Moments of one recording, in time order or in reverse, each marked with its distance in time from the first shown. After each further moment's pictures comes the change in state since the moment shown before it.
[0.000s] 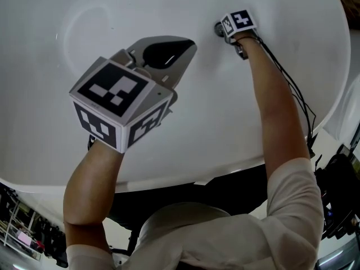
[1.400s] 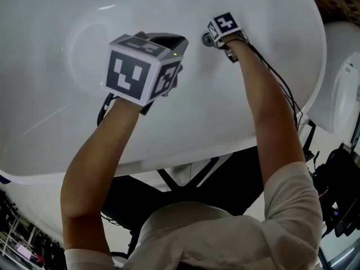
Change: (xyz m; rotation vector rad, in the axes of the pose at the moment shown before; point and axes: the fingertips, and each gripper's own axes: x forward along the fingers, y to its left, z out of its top) left arm 0.021 0.012 0.001 0.016 0.162 0.098; right arm -0.077 0.017 0.033 -0.072 -0.078 -0.082
